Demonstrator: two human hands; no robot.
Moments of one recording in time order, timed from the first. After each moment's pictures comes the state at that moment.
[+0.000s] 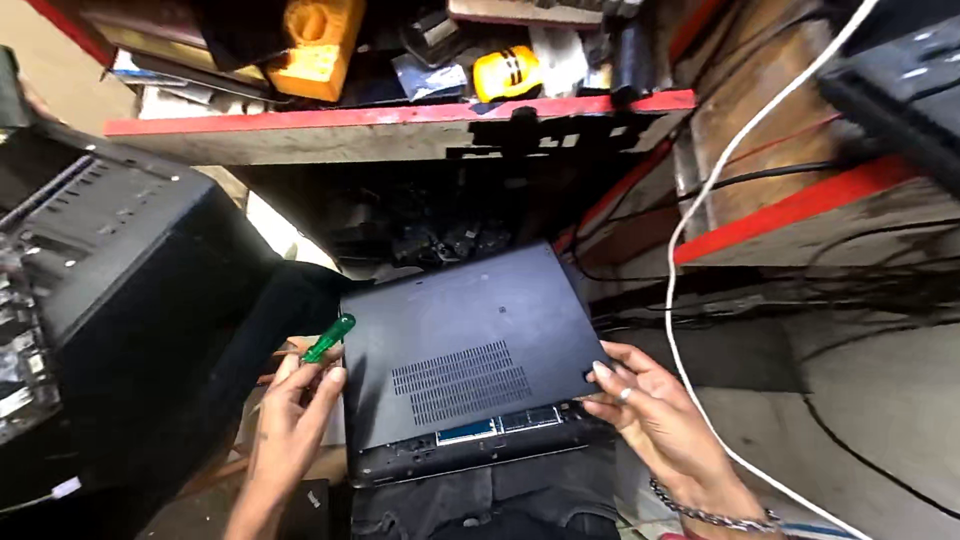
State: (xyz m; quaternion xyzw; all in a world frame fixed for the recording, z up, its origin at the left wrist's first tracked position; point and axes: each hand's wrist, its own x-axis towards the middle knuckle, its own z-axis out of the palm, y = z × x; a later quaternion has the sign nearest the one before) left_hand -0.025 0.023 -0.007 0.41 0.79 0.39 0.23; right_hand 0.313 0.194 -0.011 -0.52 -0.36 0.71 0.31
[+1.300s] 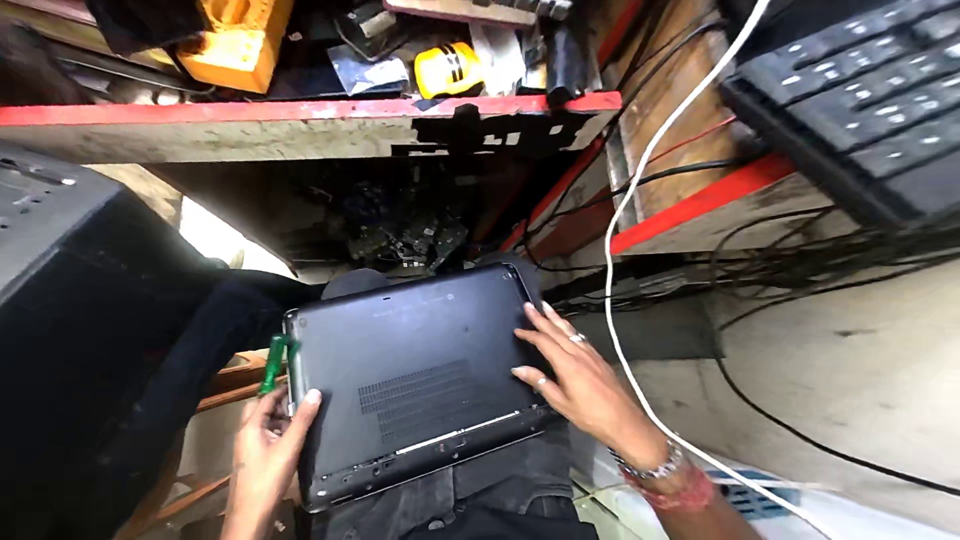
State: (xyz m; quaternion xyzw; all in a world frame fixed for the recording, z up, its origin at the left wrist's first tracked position) left_hand -0.002 0.017 -0.045 0.25 0.86 0.34 0.29; right_hand 0.323 0.215 -0.038 -0.41 -0.88 0.23 0.07
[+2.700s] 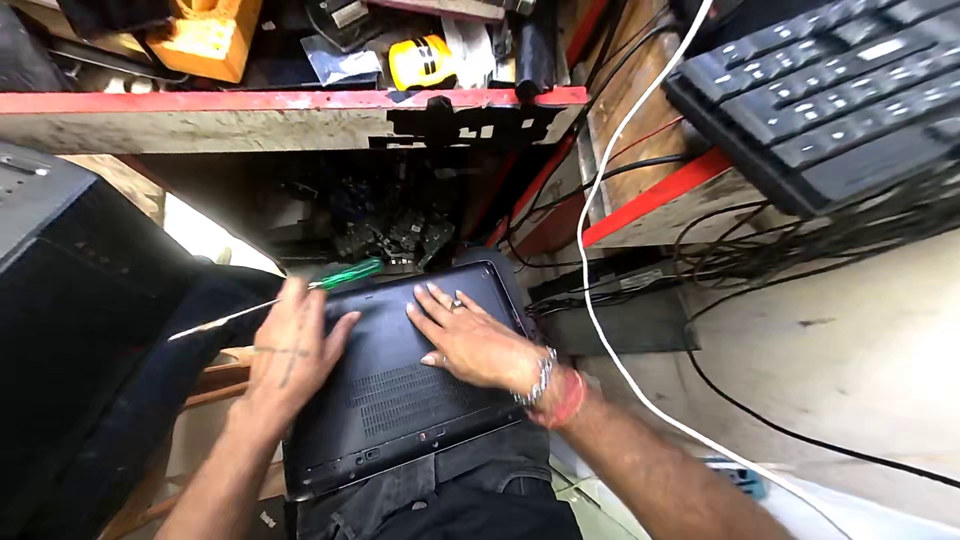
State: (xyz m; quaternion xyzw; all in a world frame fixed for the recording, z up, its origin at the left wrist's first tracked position) left_hand -0.009 0.125 -0.017 0.61 0.77 0.15 0.11; right_hand 0.217 0.235 -0.010 -0.25 -0.92 0.25 -0.17
